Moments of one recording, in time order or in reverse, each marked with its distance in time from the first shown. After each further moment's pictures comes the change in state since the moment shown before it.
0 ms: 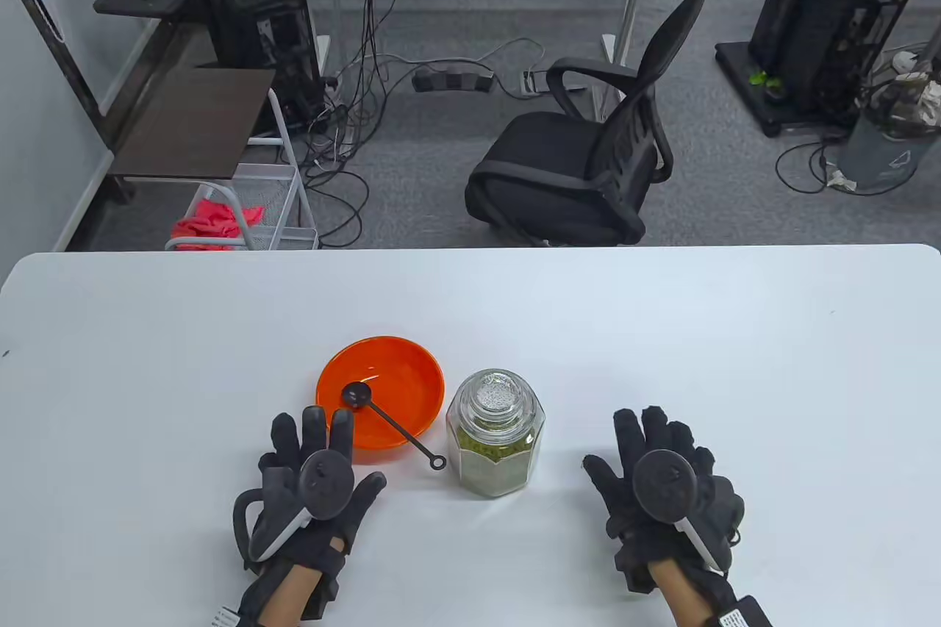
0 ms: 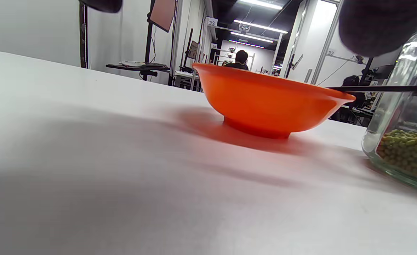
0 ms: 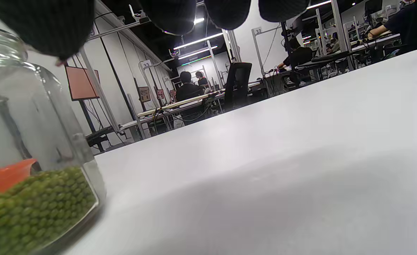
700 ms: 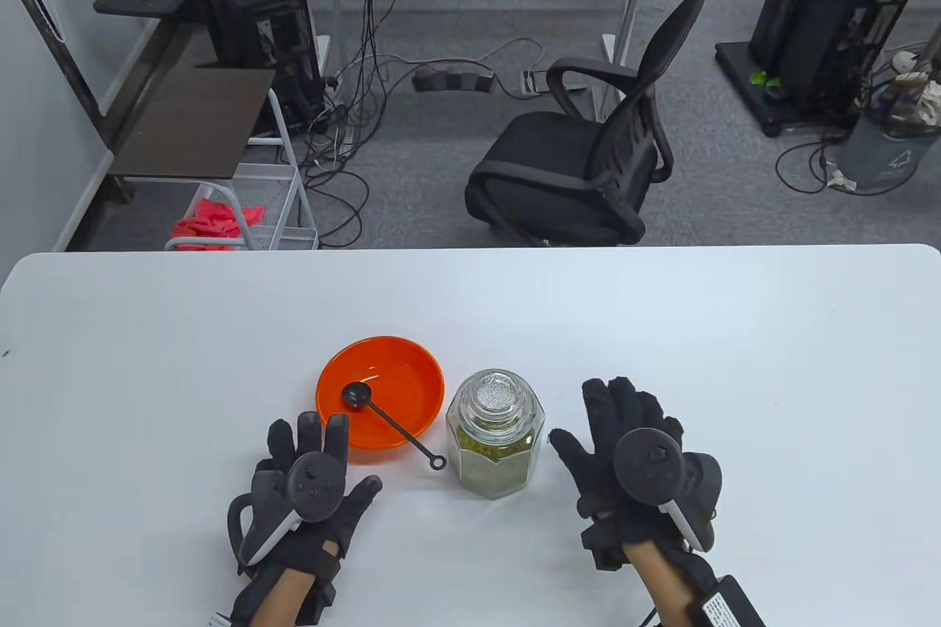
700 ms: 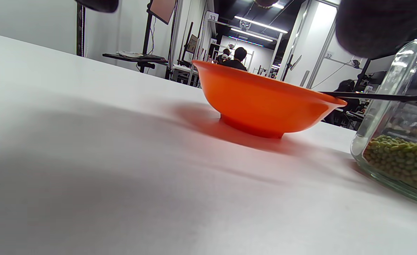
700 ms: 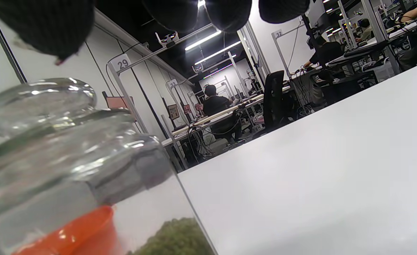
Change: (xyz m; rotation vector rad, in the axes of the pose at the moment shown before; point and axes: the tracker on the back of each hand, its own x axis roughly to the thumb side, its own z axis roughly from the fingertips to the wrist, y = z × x) left_hand -0.007 -0.001 0.003 -0.018 -0.007 0.059; right_hand 0.059 -0.033 -0.013 -0.046 -0.097 -0.167
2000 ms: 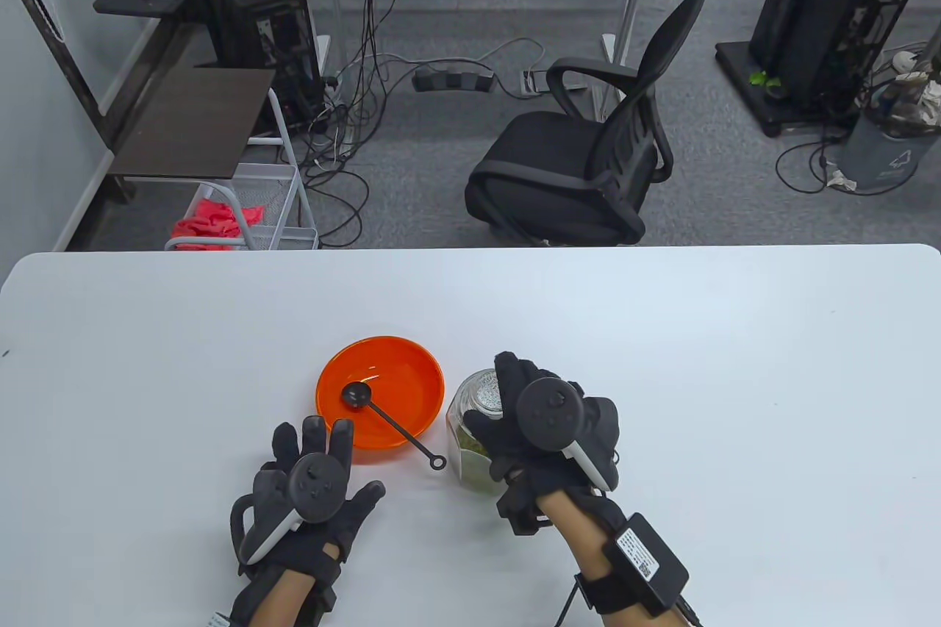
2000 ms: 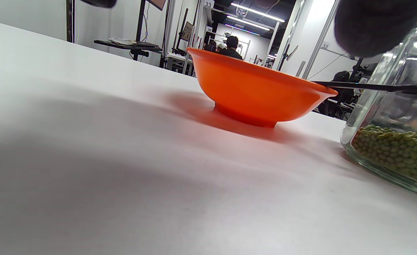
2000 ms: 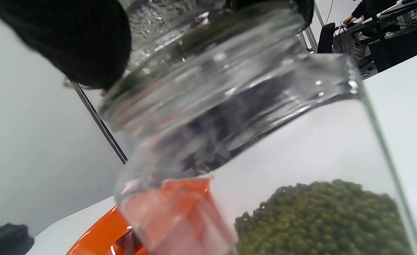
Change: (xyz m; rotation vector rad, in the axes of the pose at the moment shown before) left_hand 0.002 -0.003 0.000 -0.046 -0.021 0.007; right_hand 0.072 0.052 -0.037 0.152 -0.086 -0.076
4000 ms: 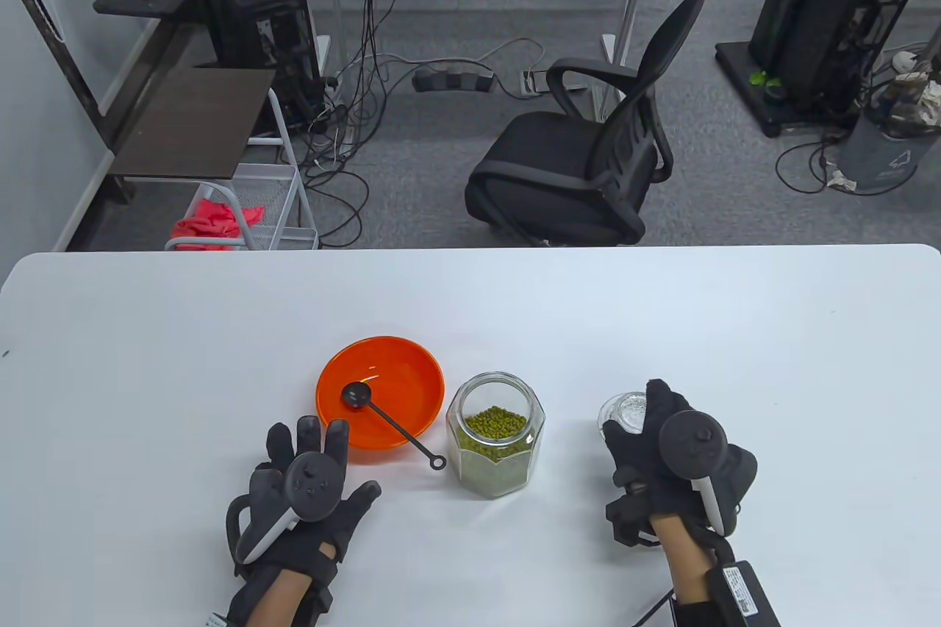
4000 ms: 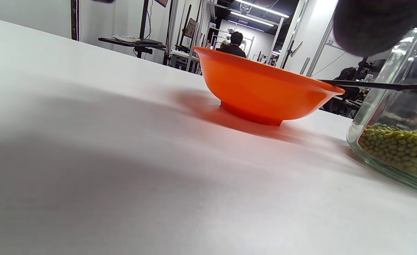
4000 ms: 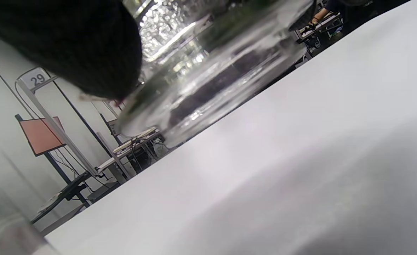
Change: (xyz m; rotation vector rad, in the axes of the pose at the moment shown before) left_hand -0.004 0.002 0.001 -0.016 0.015 -0.005; right_hand -0.157 -0.038 0.040 -0.210 0.380 0.027
